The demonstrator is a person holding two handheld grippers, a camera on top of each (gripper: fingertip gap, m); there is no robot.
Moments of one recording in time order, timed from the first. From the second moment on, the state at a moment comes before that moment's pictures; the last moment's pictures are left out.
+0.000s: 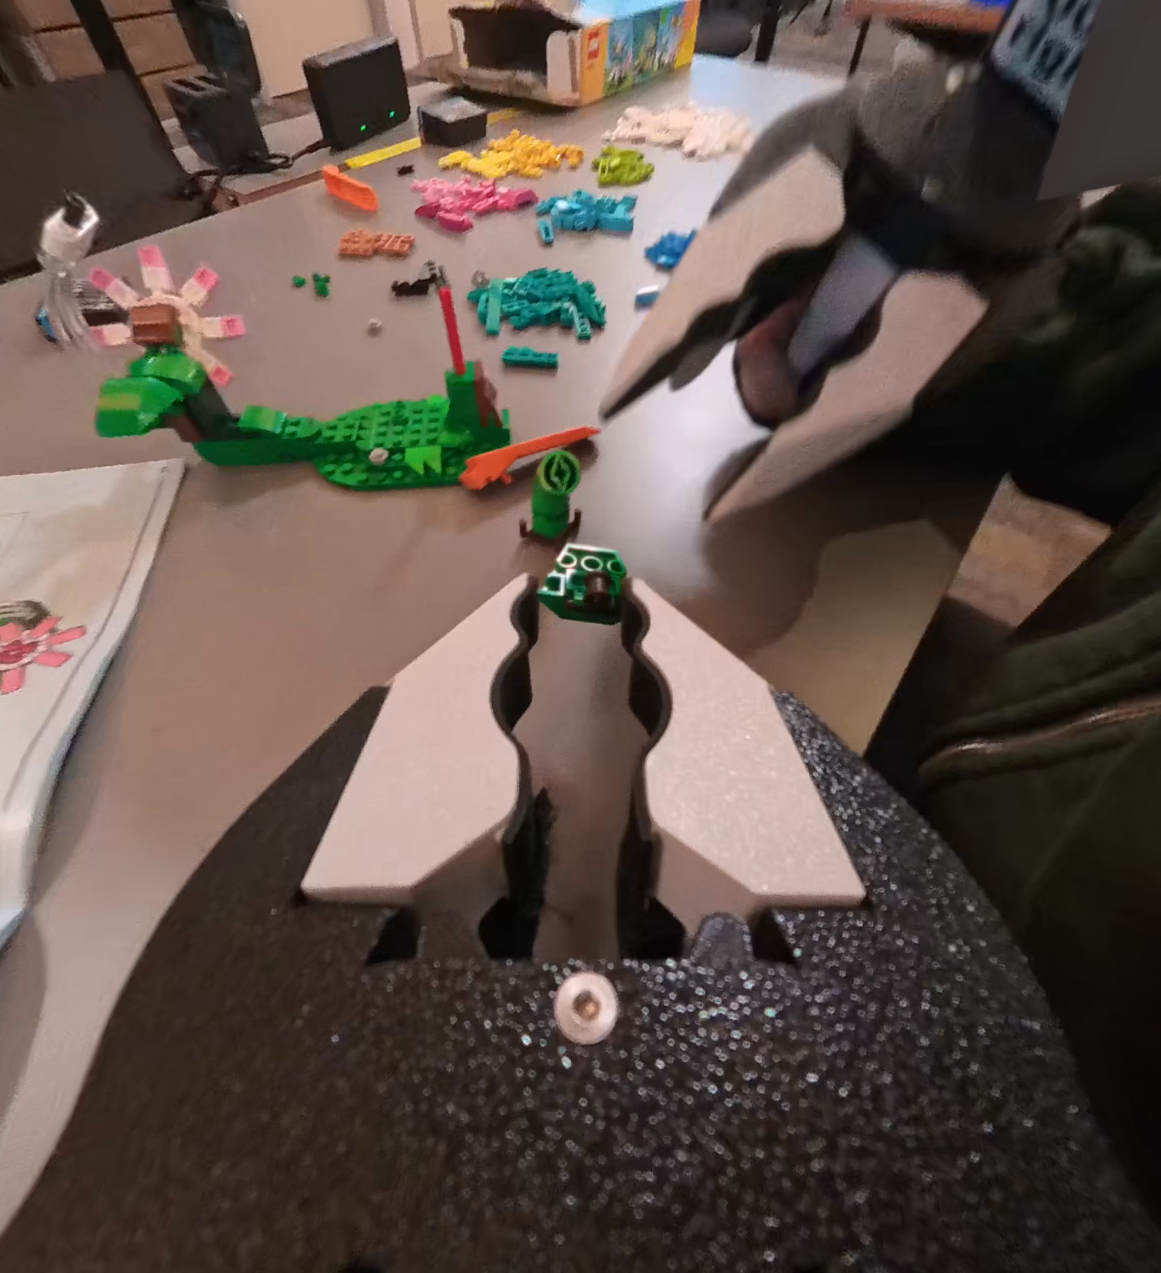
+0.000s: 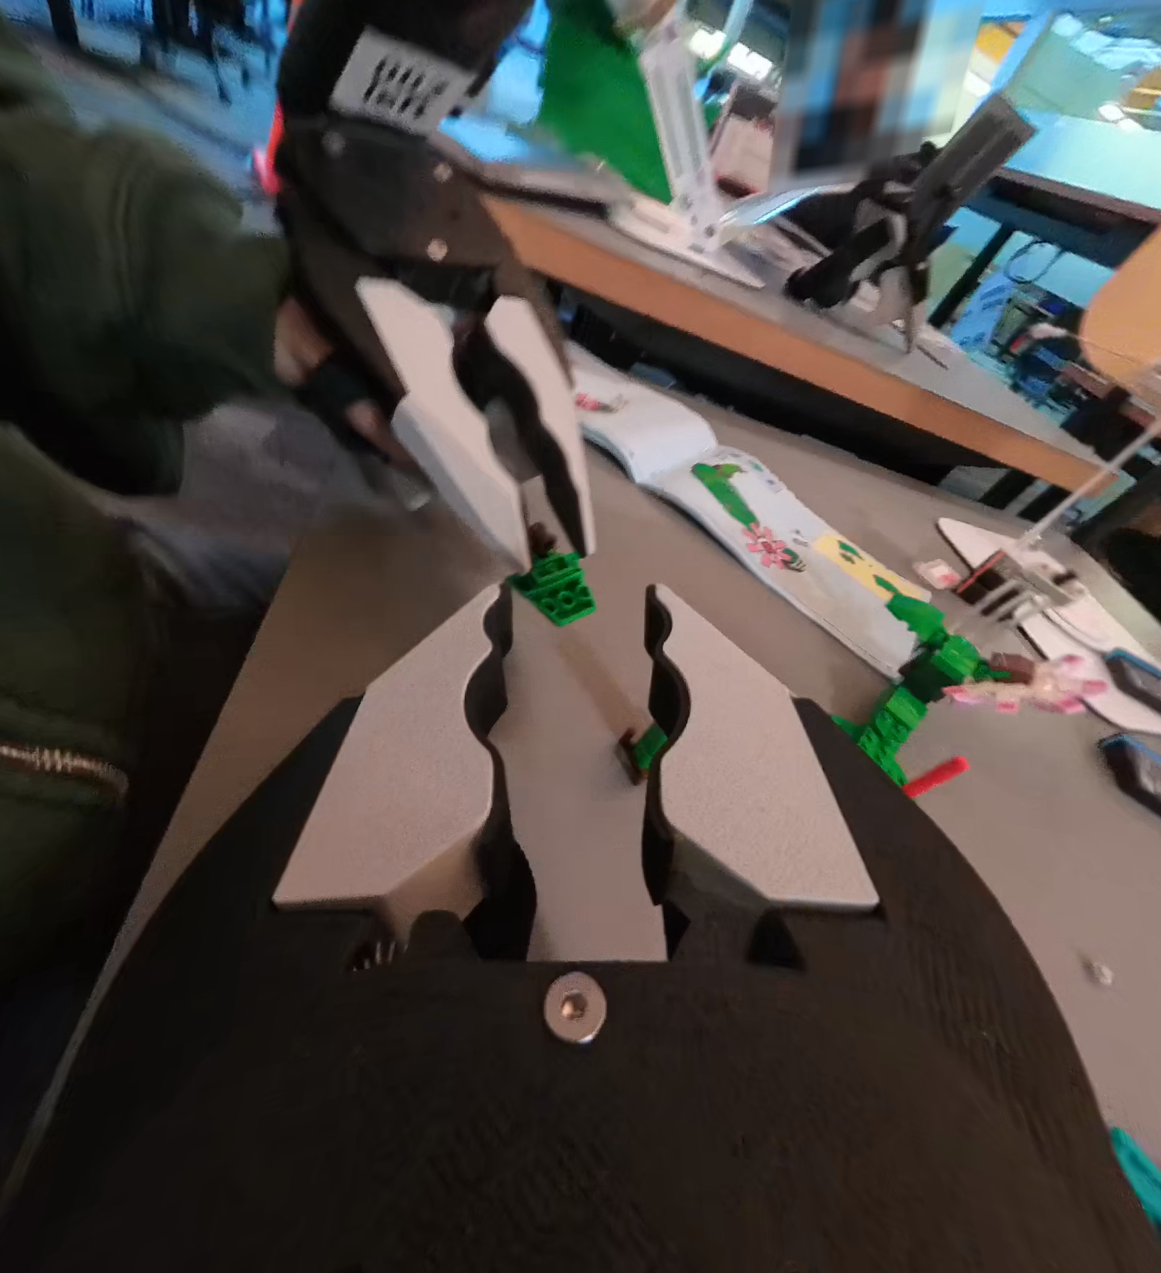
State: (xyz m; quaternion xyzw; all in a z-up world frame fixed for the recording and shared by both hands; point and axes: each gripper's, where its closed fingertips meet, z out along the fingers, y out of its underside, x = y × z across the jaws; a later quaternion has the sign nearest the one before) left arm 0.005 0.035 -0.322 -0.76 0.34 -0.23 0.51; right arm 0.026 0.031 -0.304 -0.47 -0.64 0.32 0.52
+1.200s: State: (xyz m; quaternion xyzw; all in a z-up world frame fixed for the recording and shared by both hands) left arm 0.038 0.038 -0.289 -0.72 0.18 -0.43 0.51; right arm 0.025 0.043 -0.290 -0.49 -0.58 0.34 0.55
